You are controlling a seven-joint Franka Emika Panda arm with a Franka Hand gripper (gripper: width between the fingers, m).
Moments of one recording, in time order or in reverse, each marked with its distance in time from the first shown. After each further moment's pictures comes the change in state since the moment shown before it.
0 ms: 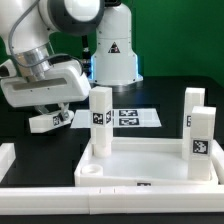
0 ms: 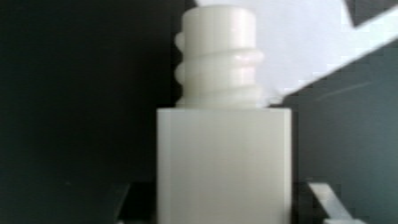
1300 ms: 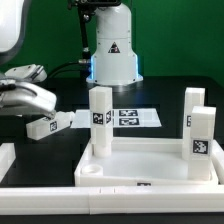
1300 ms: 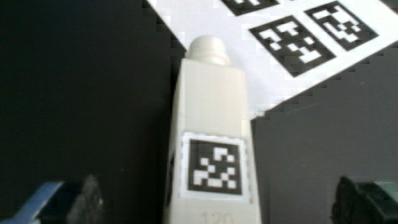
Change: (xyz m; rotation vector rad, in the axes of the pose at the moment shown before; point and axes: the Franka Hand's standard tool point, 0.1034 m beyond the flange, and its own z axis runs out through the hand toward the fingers) arm 0.038 0.011 -0.025 0.070 -0.780 0.196
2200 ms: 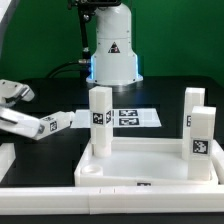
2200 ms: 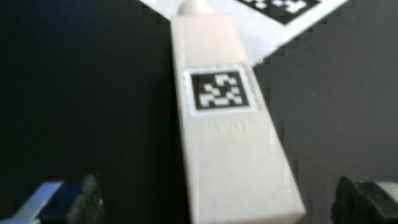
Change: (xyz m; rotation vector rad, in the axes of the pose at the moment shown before) arm 0.028 0.000 -0.007 0.010 -0.004 0.115
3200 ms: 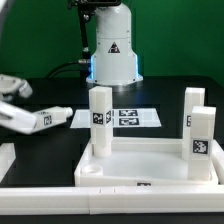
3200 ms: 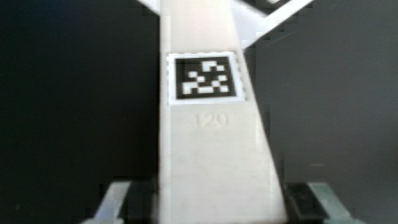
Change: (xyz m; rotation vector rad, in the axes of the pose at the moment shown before) arm -0.018 -0.019 -0.040 0.024 0.090 -0.021
